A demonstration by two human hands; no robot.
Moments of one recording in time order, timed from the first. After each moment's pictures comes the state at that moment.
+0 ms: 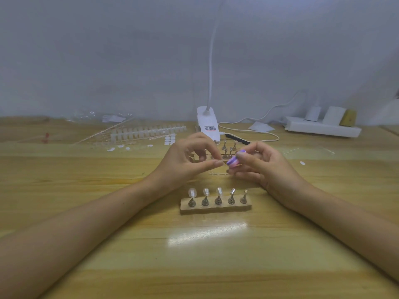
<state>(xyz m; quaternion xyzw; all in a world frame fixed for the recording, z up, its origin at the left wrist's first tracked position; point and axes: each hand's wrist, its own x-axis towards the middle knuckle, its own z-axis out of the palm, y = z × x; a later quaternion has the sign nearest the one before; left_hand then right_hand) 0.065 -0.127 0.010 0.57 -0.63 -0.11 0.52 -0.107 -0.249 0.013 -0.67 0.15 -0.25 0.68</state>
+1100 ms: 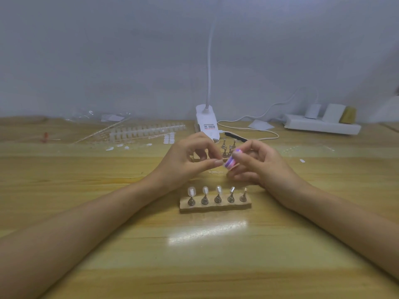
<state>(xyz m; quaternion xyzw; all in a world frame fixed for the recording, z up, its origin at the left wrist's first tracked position) 0.063 -0.128 0.012 0.57 -0.64 -0.10 0.50 -0.105 -0.247 0.012 -0.70 0.17 -0.25 0.65</state>
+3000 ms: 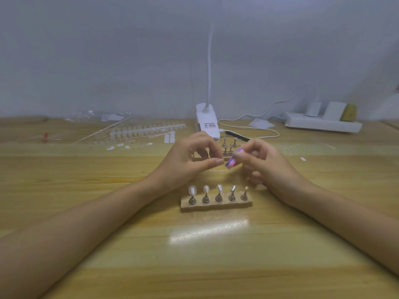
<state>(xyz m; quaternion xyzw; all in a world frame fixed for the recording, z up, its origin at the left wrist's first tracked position) 0.063 -0.128 0.011 0.58 -0.65 -0.09 0.49 -0.104 -0.252 0.007 -0.72 0.17 -0.26 0.62</state>
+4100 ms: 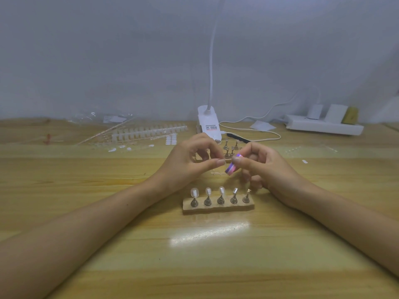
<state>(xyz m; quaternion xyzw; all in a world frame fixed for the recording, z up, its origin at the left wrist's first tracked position) 0.062 -0.128 0.012 0.58 -0.64 -0.10 0.50 -0.104 -0.256 0.006 -0.73 0.15 -0.22 0.63</state>
